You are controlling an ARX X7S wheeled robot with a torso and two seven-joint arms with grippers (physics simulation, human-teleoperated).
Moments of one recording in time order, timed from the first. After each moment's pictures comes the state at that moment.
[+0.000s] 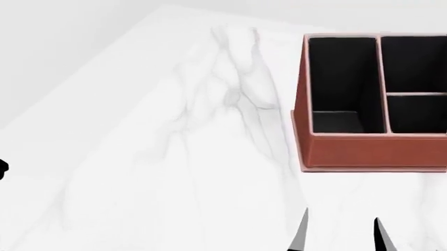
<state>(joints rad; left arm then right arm) -0.24 -0.20 -0.10 0.56 -0.21 -0.36 -0.37 -0.07 0.24 -0.09 -0.32 0.24 -0.02 0.26</state>
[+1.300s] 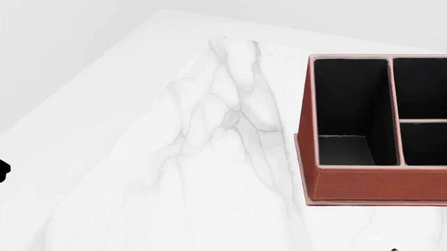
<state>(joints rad) -0.23 -0.23 -0.06 0.56 -0.24 -0.35 -0.41 0.00 0.07 0.06 -0.30 0.00 0.14 0.93</state>
